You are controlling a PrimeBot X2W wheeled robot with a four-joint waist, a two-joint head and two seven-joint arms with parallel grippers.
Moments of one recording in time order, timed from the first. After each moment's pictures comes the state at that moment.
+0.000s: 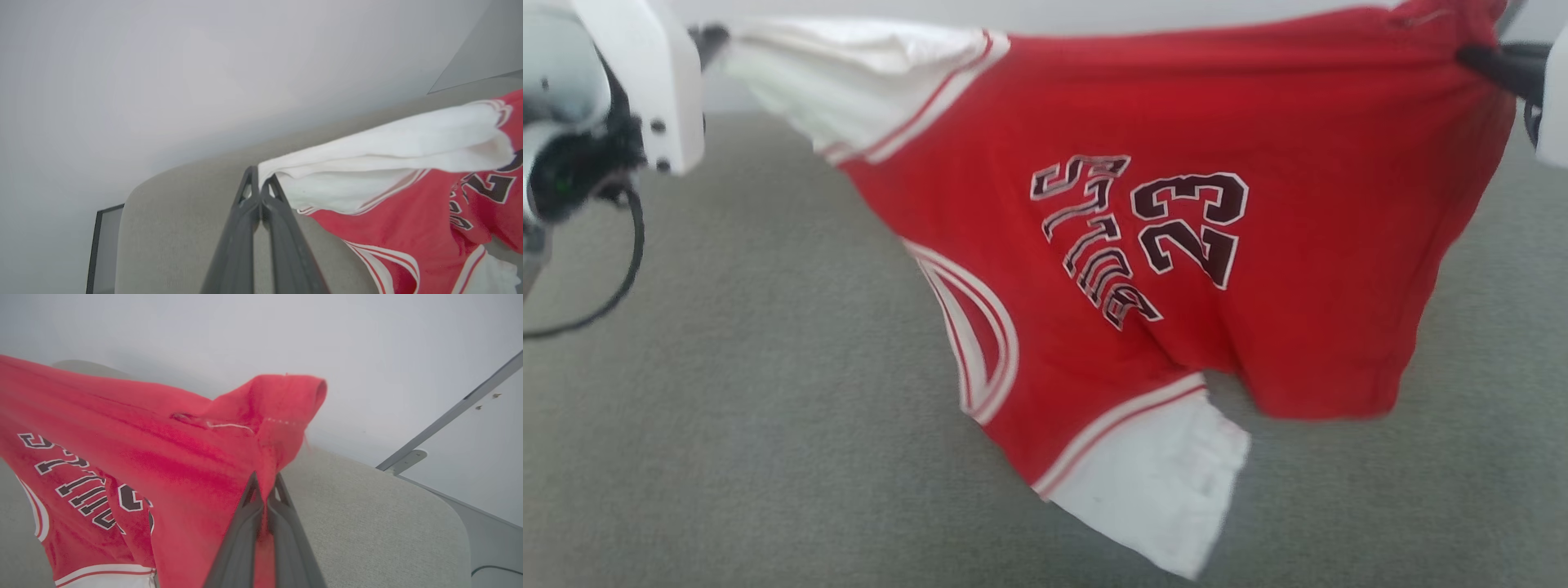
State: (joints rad) left arm -1.14 0.77 -0.70 0.25 -0.98 0.13 0.67; right arm -1.06 -0.71 0.55 0.39 0.96 0.13 0.73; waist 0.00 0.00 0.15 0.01
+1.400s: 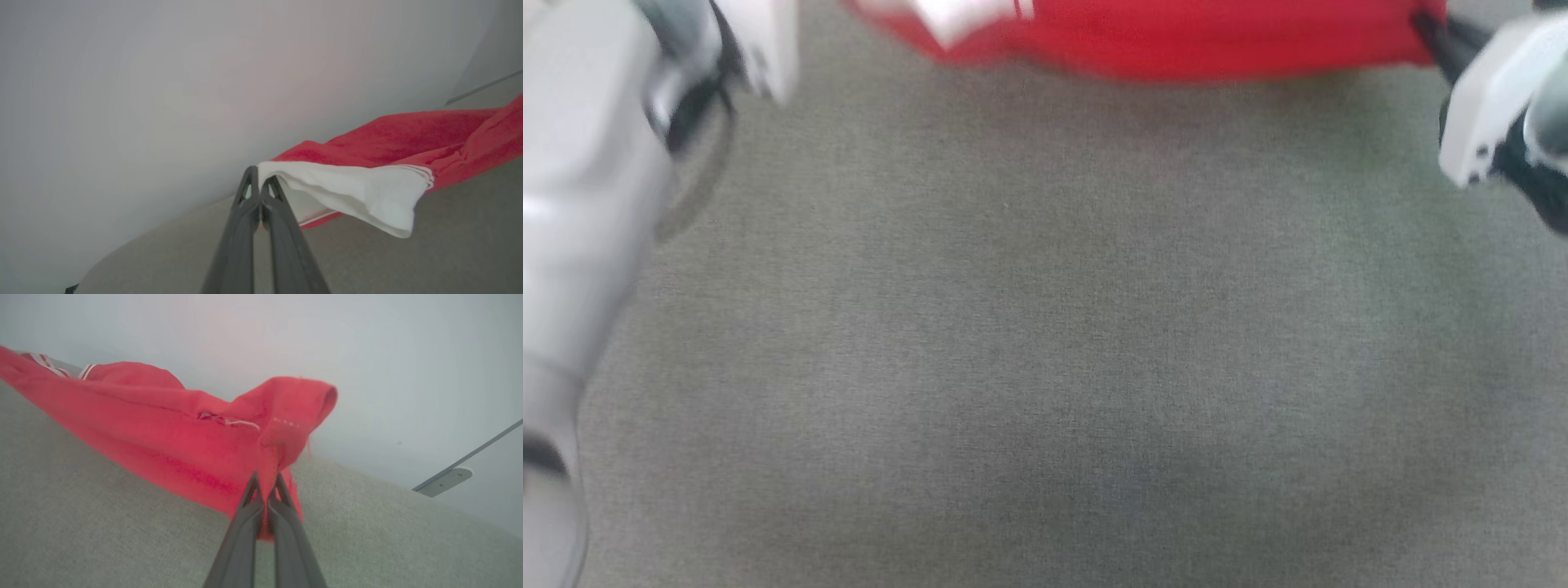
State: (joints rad) left arm -1.37 0.44 -0.85 0.91 -0.79 -0.13 0.04; right arm -1.12 -0.54 0.71 0.76 0.78 0.13 0.12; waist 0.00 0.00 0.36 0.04
